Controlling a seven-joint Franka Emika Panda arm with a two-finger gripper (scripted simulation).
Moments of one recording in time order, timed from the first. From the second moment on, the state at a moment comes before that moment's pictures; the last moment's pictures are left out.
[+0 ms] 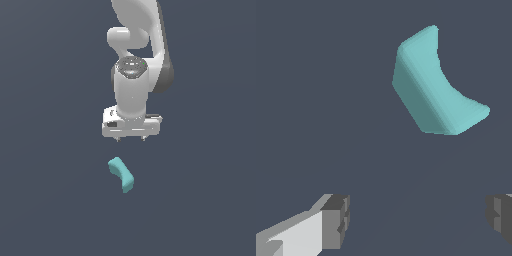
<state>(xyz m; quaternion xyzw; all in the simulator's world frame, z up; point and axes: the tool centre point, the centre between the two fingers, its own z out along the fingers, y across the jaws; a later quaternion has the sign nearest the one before) 0.019 0.011 0.183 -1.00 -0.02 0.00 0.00</state>
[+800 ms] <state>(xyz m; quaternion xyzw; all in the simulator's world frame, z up) 0.085 -0.009 0.163 -0.98 -0.20 0.00 0.00</state>
